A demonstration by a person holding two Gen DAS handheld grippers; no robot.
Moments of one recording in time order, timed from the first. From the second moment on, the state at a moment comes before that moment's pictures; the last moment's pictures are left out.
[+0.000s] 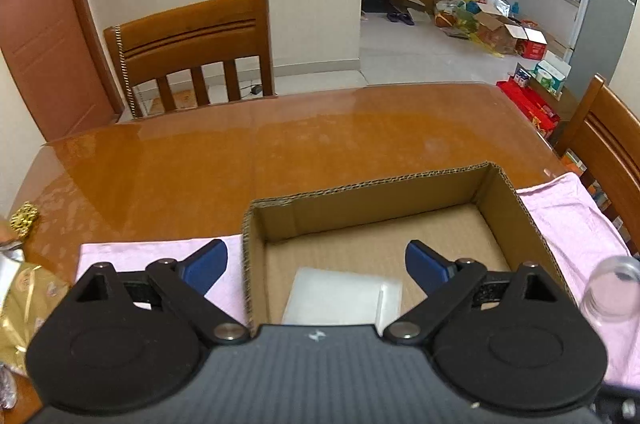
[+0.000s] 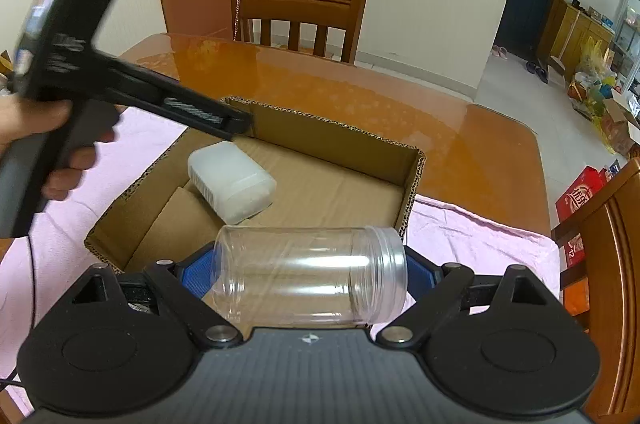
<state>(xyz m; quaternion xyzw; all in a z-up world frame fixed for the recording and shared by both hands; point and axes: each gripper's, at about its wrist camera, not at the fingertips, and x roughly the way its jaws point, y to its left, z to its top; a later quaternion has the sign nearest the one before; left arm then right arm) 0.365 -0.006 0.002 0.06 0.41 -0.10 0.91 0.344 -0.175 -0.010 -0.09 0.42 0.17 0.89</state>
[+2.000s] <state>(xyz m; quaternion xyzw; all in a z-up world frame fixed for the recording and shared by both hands) 0.187 0.013 -0.071 -0.01 0.46 -0.09 0.88 0.225 -0.167 -0.081 -0.06 0.44 0.09 0.89</state>
